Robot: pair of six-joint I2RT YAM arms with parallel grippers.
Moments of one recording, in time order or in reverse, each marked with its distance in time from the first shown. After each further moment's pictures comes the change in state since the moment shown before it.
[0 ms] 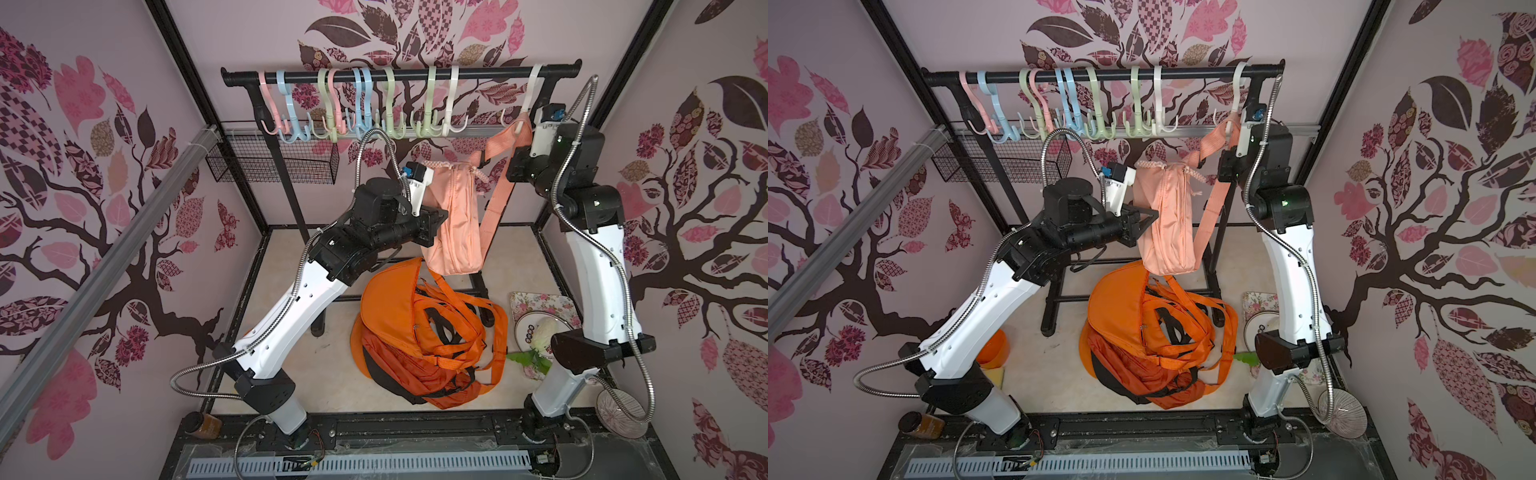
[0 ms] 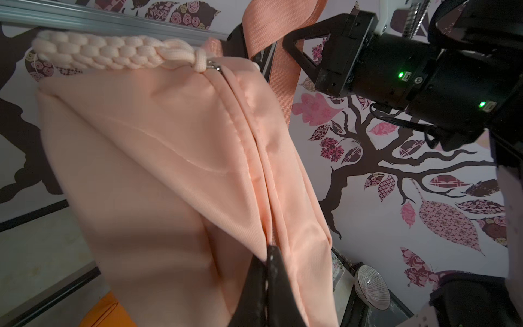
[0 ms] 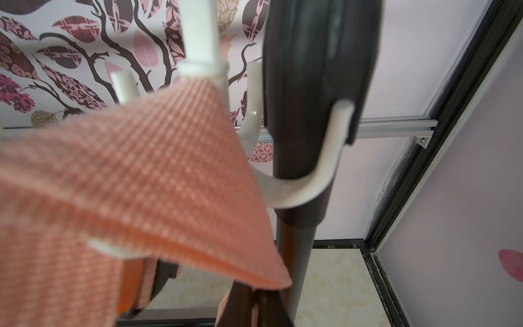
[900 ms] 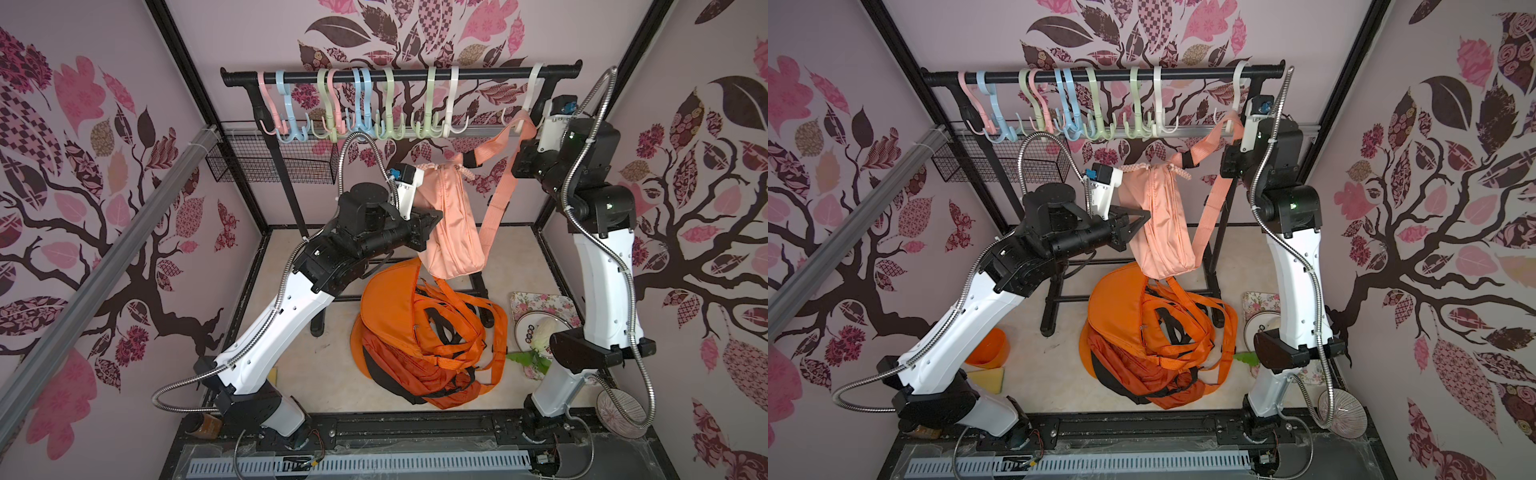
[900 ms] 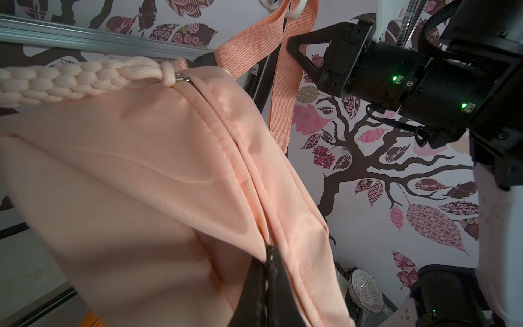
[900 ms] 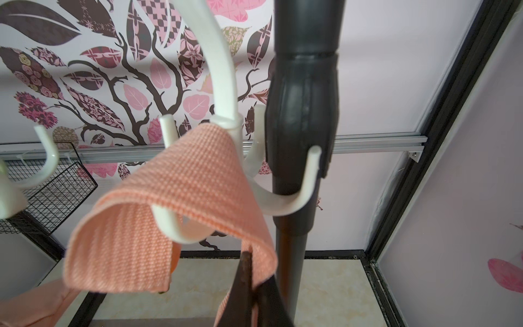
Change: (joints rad) left arm -0.010 -0.092 -0.051 0.040 -0.006 -0.010; right arm 0.013 0.031 0.181 -0.047 0.004 -0.003
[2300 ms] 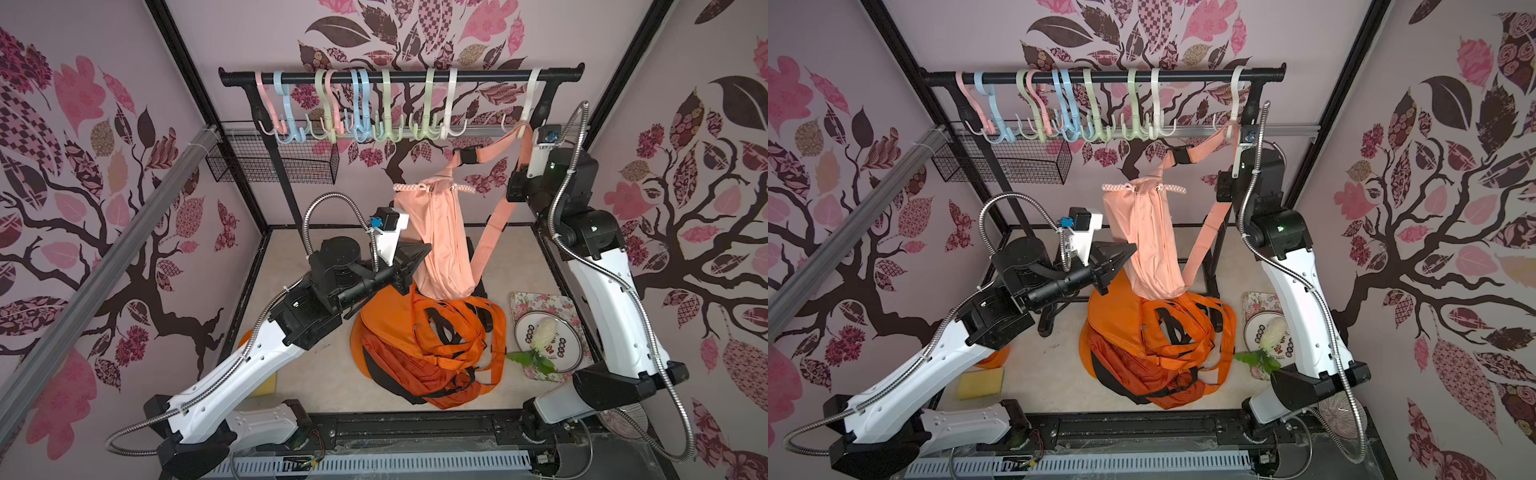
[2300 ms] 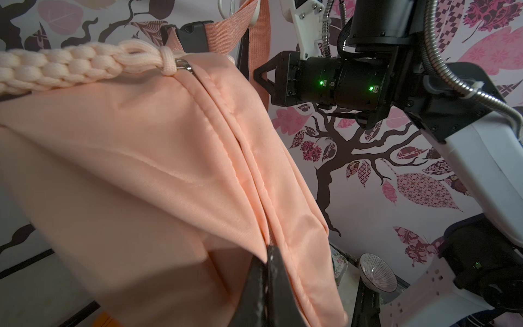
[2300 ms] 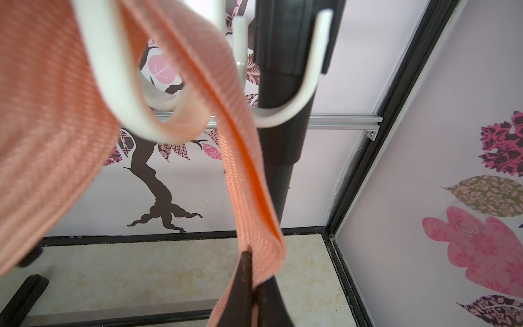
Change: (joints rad) left arm -0.088 -0.346 -0.554 0.325 -0.061 0.114; right arm 0.086 -0.247 -0.521 0.200 0.225 -0.077
